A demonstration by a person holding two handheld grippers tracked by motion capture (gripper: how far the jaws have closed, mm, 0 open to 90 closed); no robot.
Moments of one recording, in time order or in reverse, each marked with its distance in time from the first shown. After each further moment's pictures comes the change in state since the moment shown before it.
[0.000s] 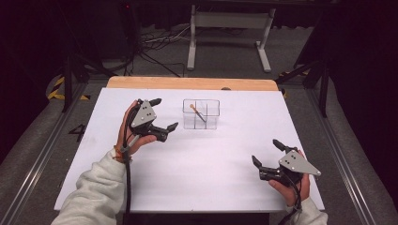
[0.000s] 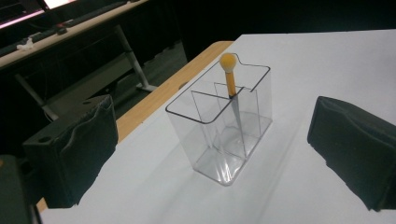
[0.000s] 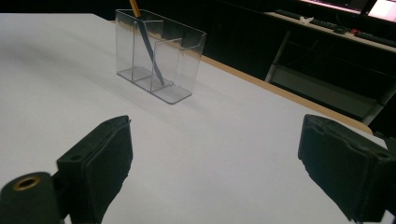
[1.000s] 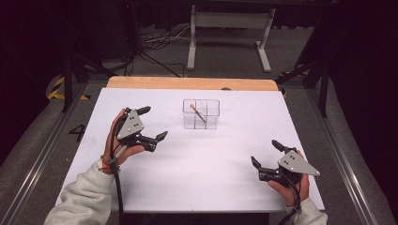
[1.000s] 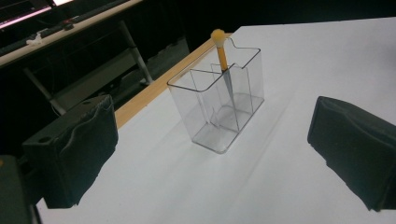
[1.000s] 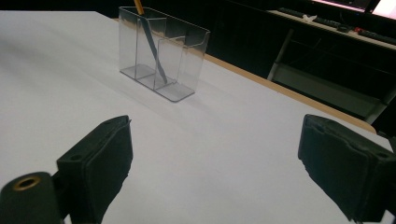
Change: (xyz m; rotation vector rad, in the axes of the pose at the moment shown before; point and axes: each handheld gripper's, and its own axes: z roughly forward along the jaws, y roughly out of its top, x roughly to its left) left arm -0.008 -0.017 -0.039 0.010 0.021 0.011; right arm 0.002 0.000 0.000 0.010 0.009 -0.003
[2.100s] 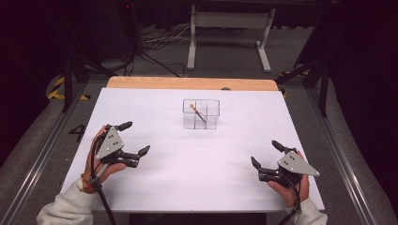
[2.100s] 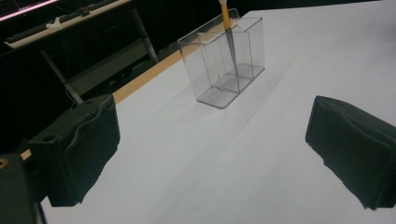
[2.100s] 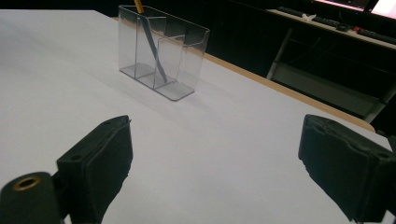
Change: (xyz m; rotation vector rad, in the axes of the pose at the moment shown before) left arm -0.013 -0.045 -0.052 0.017 0.052 -0.034; right arm 0.001 0.000 0.000 0.002 -0.005 0.002
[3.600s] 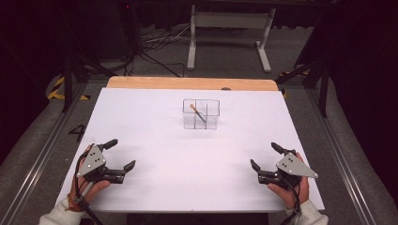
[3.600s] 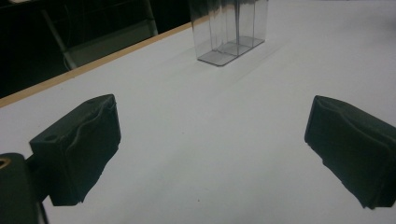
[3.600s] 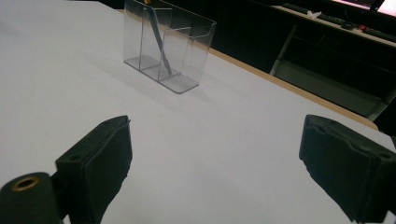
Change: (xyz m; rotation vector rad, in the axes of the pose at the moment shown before) left arm -0.007 -0.050 -0.035 0.011 0.017 -0.133; right arm 0.004 -0.004 -0.001 0.018 0.011 -0.024
